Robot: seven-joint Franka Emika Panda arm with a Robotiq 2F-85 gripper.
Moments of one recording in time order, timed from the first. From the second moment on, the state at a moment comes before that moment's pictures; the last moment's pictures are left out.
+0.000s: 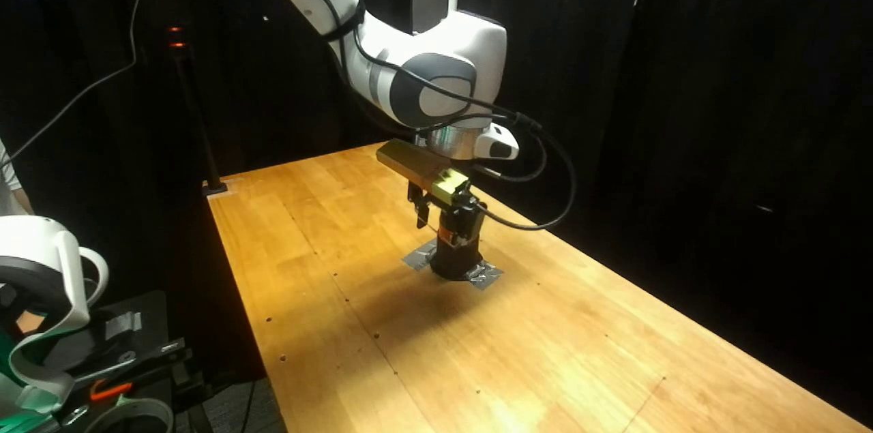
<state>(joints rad) 0.00 0.45 0.12 -1.94 0.05 2.36 -0.23</state>
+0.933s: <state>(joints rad) -0.30 0.25 0.56 -2.38 0.70 3.20 -0.64</state>
